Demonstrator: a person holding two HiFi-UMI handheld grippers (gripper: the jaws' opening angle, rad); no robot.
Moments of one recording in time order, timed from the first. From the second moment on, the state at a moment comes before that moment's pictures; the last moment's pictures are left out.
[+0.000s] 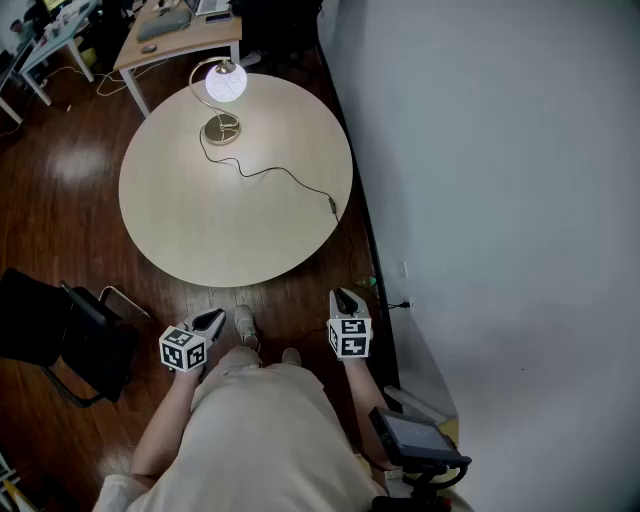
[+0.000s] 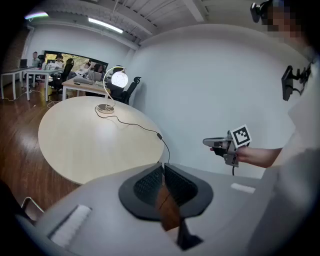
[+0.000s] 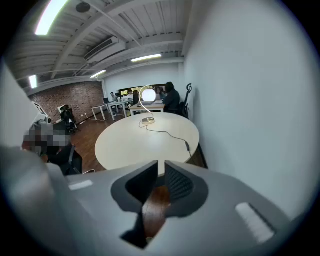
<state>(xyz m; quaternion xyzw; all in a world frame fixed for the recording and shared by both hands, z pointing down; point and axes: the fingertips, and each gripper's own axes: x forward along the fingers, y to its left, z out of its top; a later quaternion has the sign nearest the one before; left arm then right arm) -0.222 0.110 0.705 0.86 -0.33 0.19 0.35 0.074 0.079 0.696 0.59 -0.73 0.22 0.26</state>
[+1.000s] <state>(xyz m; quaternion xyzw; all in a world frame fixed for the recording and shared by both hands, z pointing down) -0.263 -0.007 0.706 0.88 -0.28 0.15 0.34 0.032 -0.014 0.663 0.63 -0.70 0.19 0.26</state>
